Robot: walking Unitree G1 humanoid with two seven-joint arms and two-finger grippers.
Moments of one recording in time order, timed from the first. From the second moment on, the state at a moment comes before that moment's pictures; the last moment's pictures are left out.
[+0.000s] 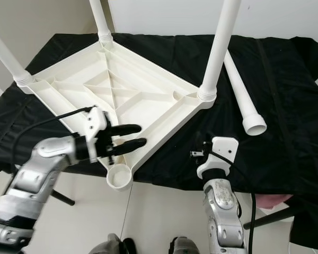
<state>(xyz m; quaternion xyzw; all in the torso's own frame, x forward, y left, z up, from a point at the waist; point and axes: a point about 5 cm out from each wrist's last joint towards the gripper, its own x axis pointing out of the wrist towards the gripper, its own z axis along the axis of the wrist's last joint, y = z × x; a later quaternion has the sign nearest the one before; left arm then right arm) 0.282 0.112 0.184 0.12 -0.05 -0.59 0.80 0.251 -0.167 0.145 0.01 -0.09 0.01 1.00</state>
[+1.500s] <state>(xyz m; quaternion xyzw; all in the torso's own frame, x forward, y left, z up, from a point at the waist) 0.340 0.158 0.155 0.35 0.05 -0.55 0.76 0.253 -0.174 0.147 0.00 -0.09 0.01 1.00</state>
